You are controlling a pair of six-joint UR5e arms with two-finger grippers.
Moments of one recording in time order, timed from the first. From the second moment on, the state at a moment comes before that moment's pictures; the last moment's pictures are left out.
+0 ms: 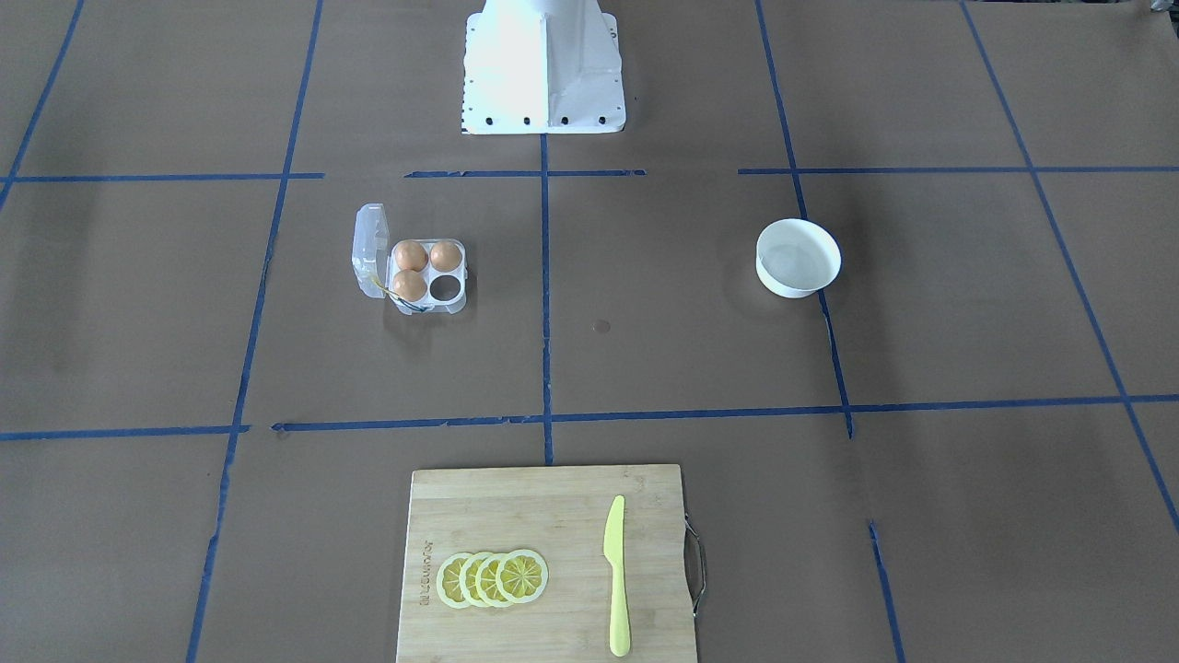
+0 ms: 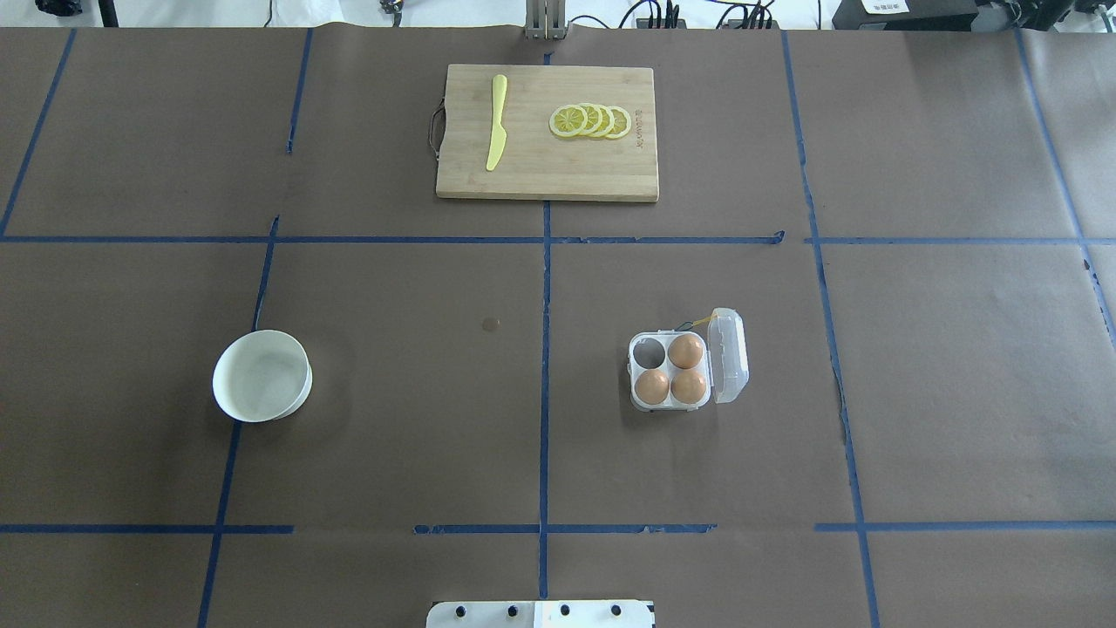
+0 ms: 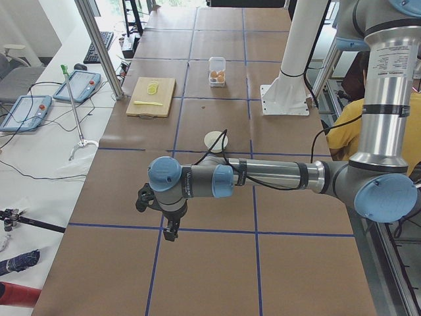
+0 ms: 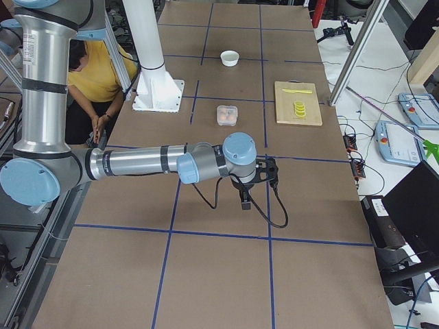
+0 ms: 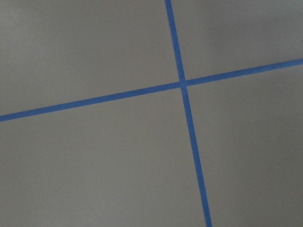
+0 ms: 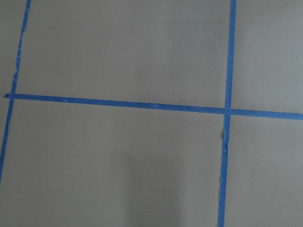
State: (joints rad) left arm -1.62 -1.61 -1.60 -1.50 -2.35 0.25; right arm 1.49 -1.69 1.84 -1.40 2.45 0.17
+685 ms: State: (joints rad) left arm -1.62 -1.64 -1.60 -1.50 -2.35 0.25; right arm 1.09 -1.73 1.89 -0.91 2.35 0.99
